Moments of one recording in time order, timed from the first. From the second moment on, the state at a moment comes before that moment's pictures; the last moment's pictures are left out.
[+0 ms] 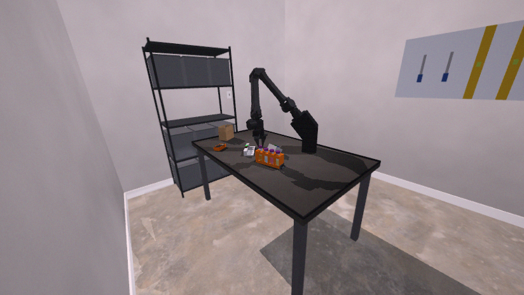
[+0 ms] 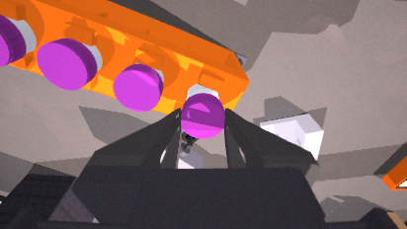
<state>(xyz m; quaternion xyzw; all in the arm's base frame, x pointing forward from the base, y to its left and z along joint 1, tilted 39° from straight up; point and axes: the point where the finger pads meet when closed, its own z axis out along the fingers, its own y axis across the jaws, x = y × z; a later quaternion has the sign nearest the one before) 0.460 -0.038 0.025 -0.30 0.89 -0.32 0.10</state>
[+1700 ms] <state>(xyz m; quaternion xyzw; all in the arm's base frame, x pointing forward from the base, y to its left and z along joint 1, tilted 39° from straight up) 0.461 -0.039 0.023 -0.30 0.89 -0.32 0.10</state>
